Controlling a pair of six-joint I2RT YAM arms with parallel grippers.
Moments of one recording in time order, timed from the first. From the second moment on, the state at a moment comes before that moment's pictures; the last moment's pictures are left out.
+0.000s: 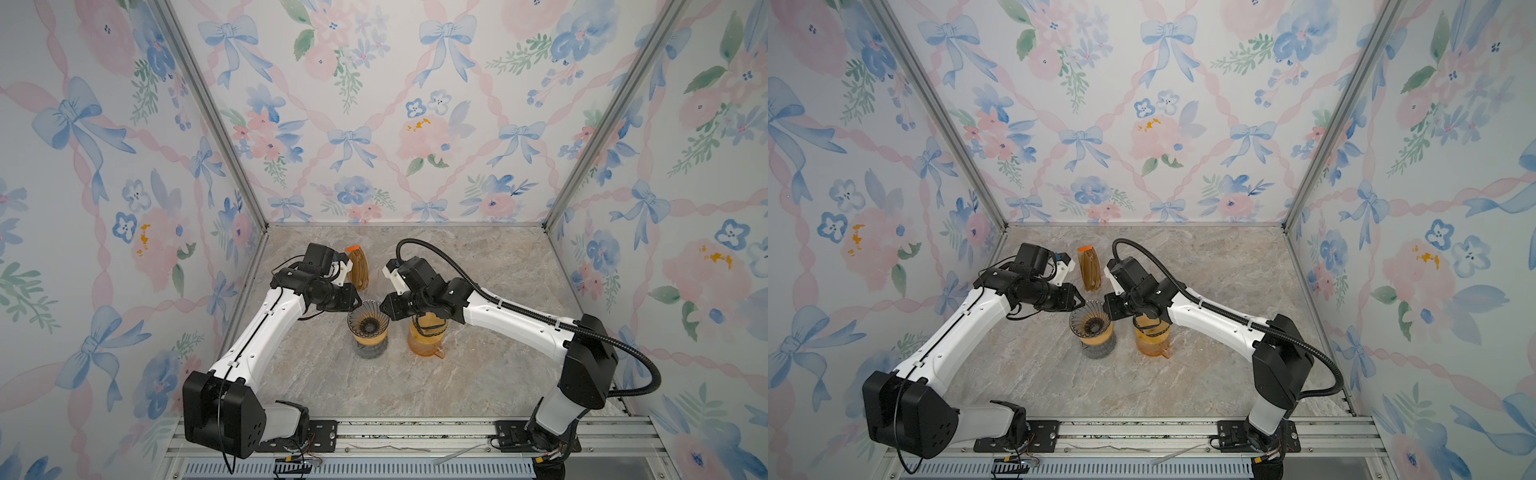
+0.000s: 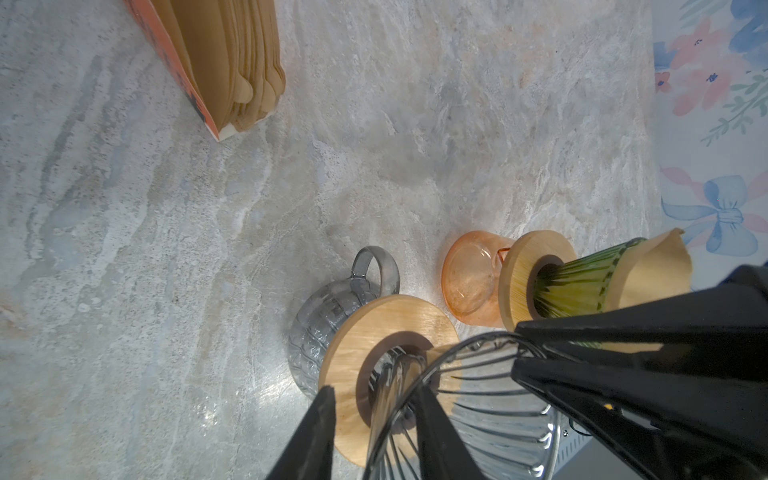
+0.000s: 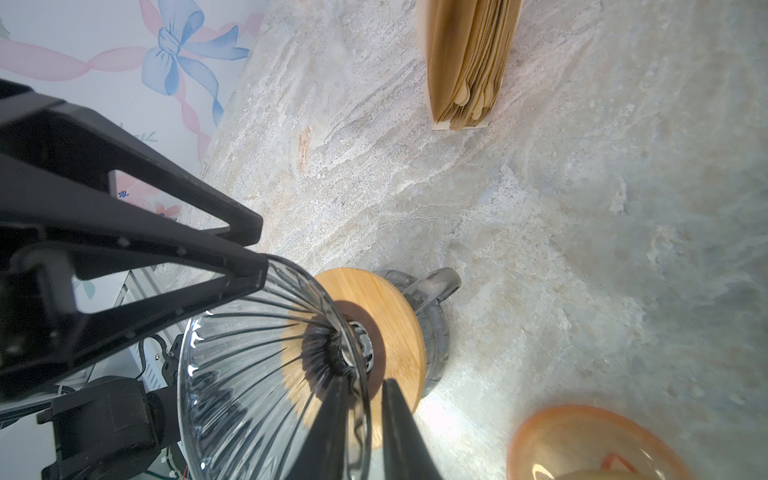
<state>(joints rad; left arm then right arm) -0.26 1.33 1.17 -0.94 0.37 -0.21 0.90 1.70 1.41 -0.49 -0.17 0.52</state>
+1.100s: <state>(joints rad) -0.28 1.58 1.45 -0.85 0.05 -0.25 0.91 1.38 1.29 -0.50 -0.07 0.46</state>
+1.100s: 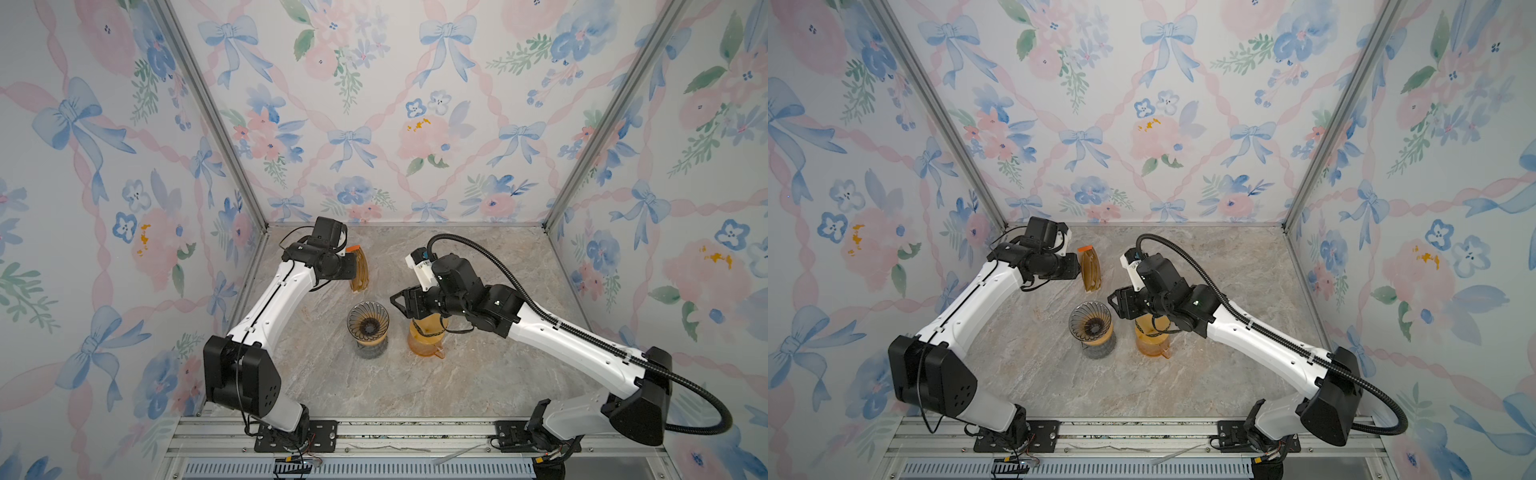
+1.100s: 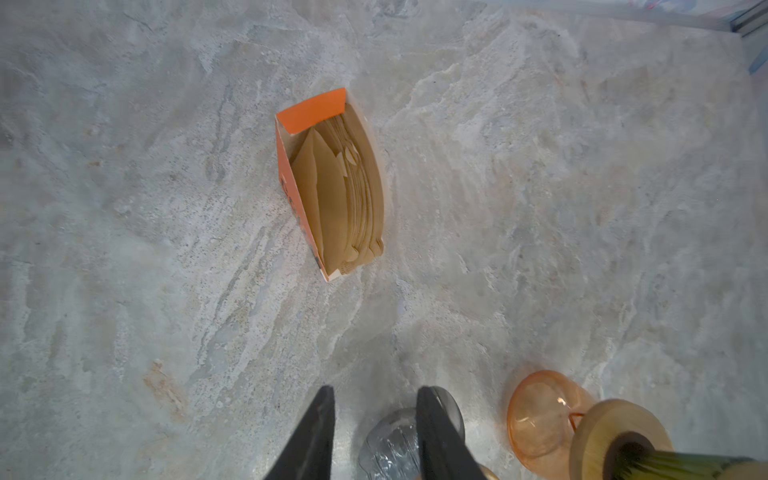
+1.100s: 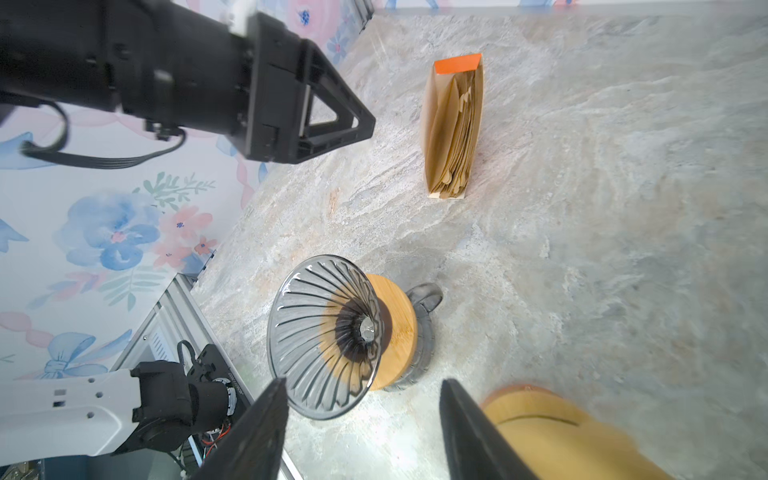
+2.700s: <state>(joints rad) -0.34 2.07 1.80 -0.83 -0.34 -0.23 0.88 1.00 1.08 -0.60 0.10 0.40</state>
